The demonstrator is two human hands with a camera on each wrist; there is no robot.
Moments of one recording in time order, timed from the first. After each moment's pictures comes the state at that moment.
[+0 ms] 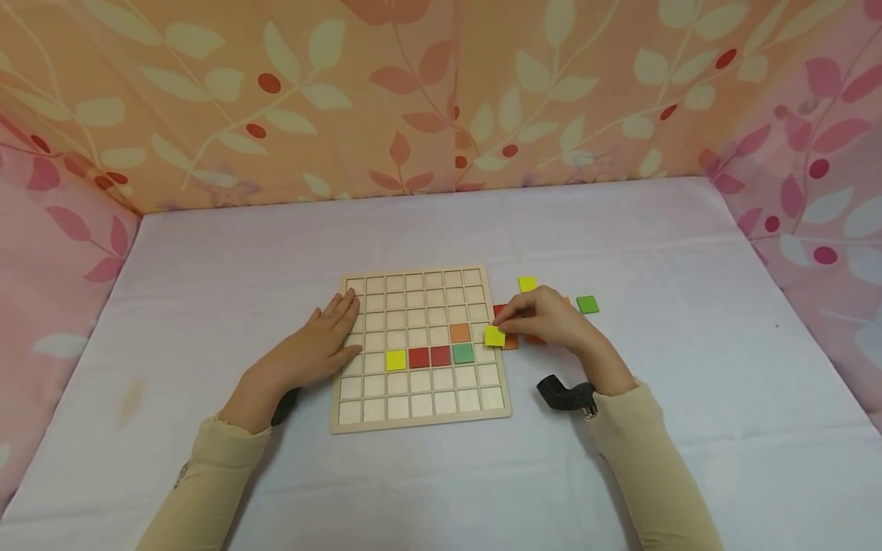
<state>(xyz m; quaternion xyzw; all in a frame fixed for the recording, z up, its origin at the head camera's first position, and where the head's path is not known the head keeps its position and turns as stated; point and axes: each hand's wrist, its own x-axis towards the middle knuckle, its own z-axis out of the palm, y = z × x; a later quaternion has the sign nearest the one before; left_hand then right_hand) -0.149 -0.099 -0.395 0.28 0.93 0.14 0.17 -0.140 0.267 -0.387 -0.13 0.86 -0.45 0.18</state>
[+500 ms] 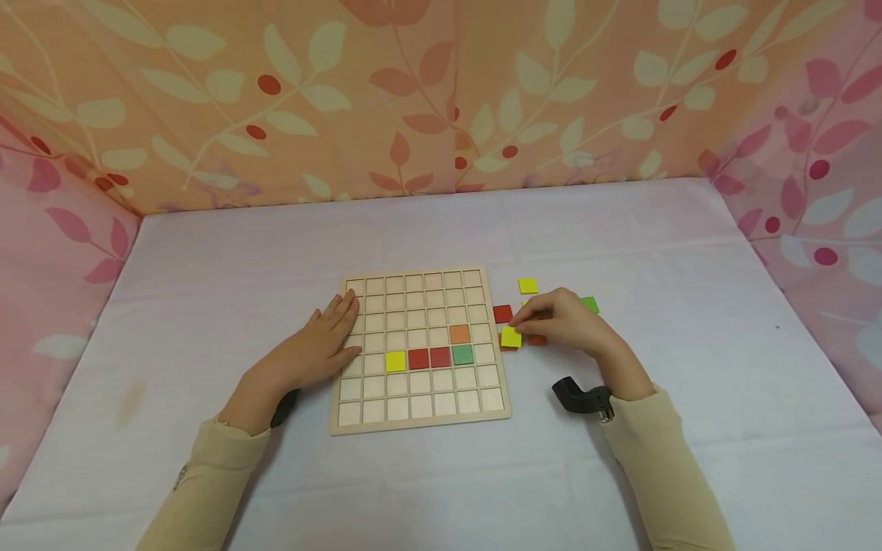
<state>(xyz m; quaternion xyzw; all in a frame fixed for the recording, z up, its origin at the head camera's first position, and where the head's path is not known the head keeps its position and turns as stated) -0.149 -0.099 -0.395 0.28 0.93 0.14 0.18 -0.134 0.285 -0.386 -0.11 0.87 -0.45 0.17</state>
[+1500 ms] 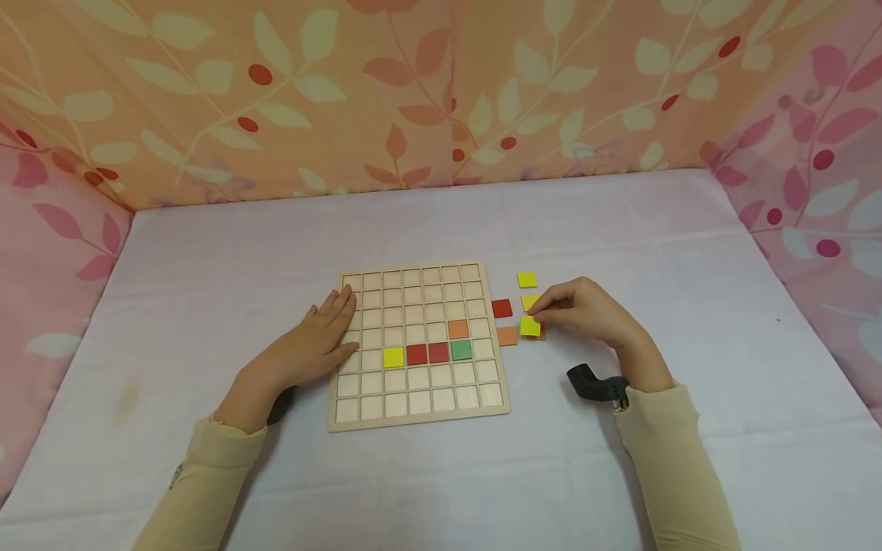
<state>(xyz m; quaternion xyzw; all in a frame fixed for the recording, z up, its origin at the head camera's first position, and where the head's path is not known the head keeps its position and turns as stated) -0.151 -0.099 -0.397 0.28 0.93 0.14 0.18 -0.137 0.311 -0.386 -0.10 0.88 -0.44 0.16</state>
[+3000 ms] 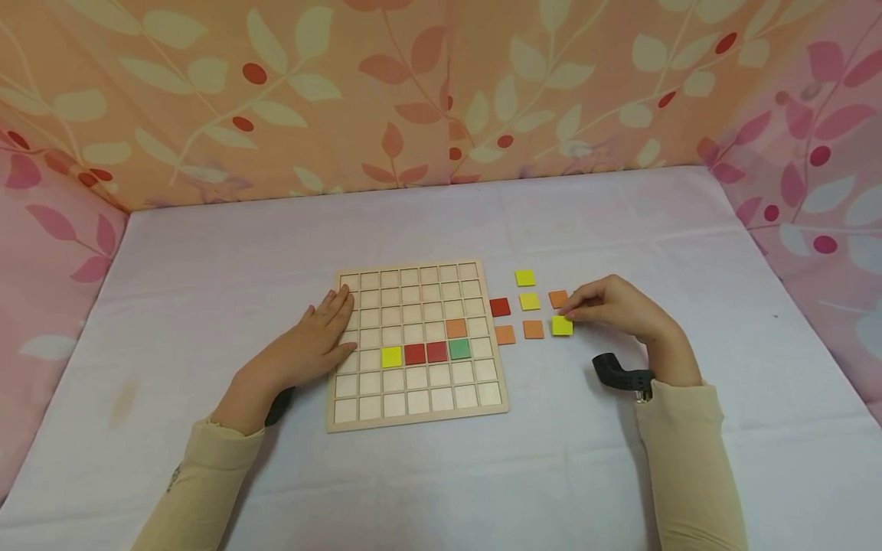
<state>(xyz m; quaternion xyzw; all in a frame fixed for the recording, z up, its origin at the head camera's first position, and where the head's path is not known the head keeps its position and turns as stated) -0.152 -0.099 -0.398 0.29 0.93 0.13 0.18 -0.133 0.352 -0.386 -0.10 0.89 -0.42 0.16</state>
